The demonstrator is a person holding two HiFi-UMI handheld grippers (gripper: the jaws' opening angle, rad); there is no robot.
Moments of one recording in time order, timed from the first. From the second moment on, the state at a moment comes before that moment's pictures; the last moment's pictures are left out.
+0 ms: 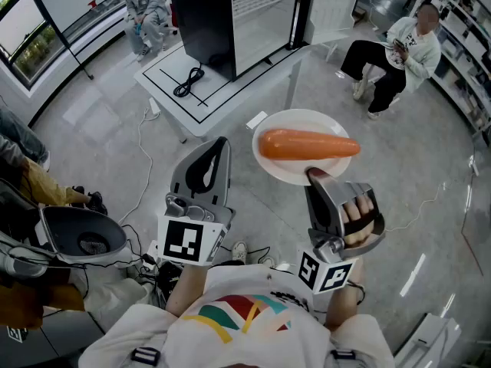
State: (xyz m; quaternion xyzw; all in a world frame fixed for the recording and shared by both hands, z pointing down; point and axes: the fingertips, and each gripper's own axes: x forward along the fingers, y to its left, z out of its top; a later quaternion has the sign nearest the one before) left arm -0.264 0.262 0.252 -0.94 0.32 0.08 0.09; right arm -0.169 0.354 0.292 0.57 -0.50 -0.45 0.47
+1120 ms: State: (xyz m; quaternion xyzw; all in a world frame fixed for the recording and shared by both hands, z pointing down) left arm -0.233 0.300 0.257 -0.93 0.33 0.08 0.10; right arm -0.139 0.394 0.297 0.55 -0.52 -0.47 0.45
